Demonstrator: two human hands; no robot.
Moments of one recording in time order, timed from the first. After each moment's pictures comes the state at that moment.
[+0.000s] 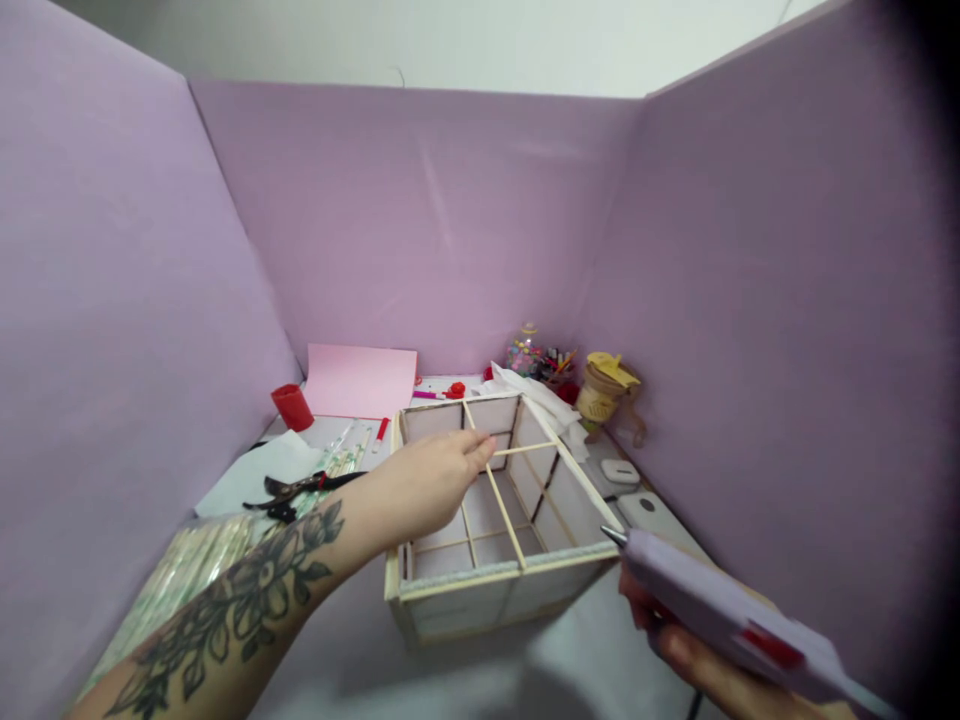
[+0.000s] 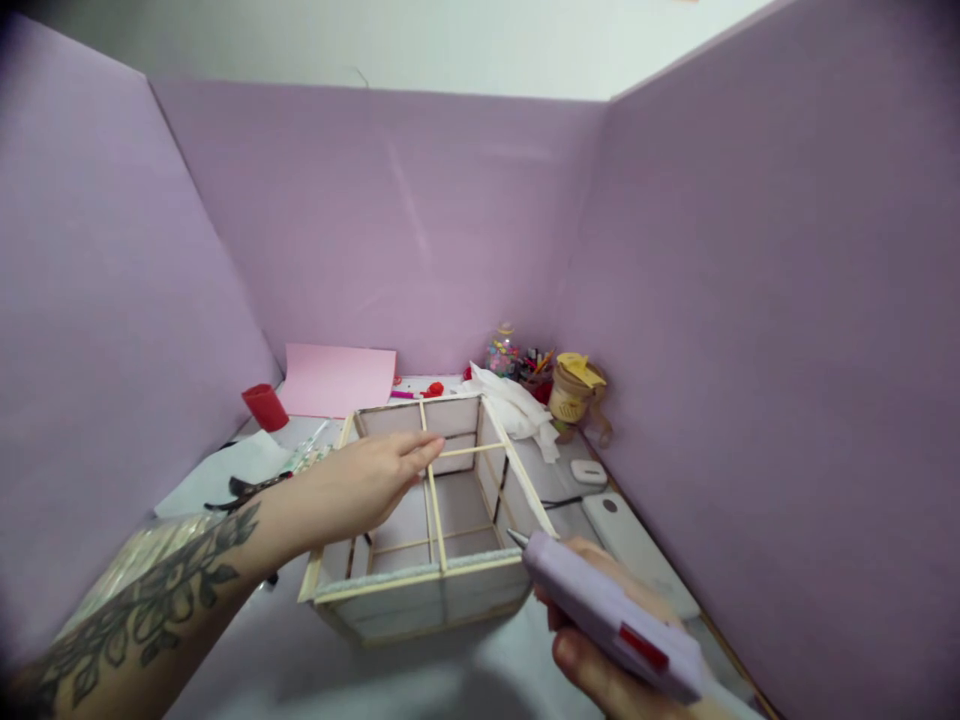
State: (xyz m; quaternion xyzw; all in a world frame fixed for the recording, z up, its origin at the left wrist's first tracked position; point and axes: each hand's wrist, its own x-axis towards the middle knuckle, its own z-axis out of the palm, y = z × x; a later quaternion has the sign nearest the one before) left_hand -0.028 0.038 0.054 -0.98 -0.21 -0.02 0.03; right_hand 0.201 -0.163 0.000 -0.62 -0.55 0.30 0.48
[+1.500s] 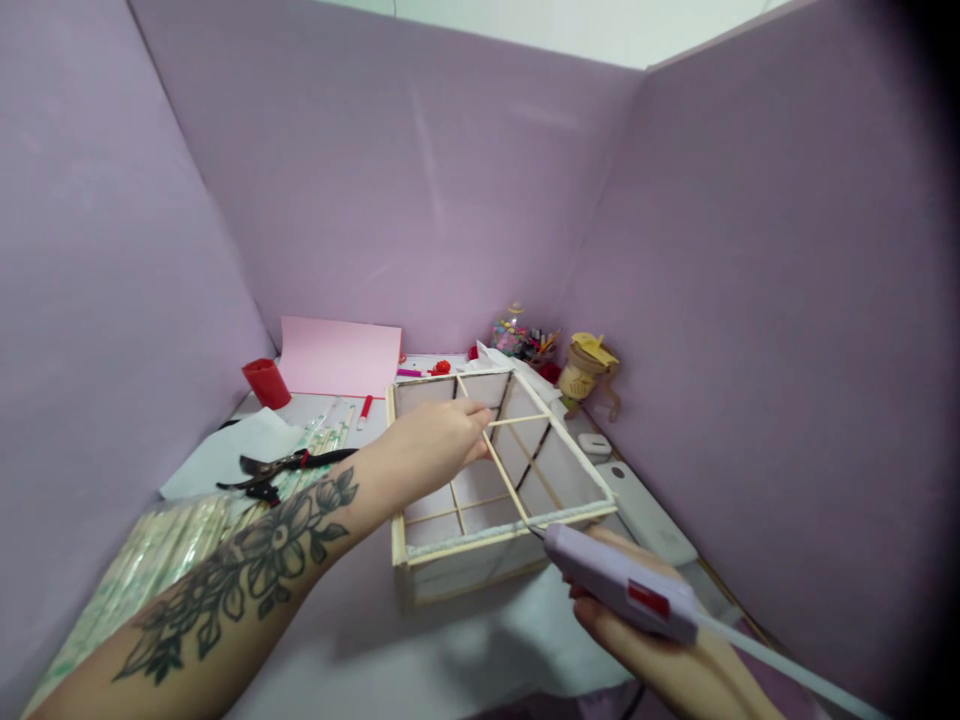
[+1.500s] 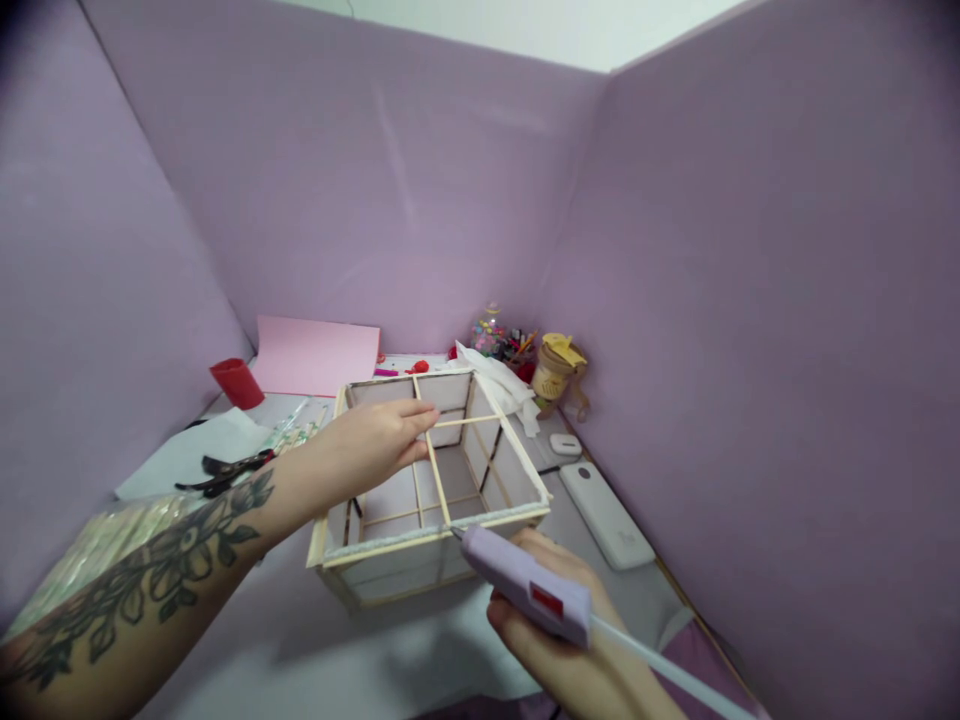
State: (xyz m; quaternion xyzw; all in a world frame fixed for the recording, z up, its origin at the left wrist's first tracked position) left_hand -0.015 0.046 0.050 -0.97 -0.21 -0.09 -0.03; right_hand 0.141 -0.159 0.011 -0.65 -0.56 0.25 0.44
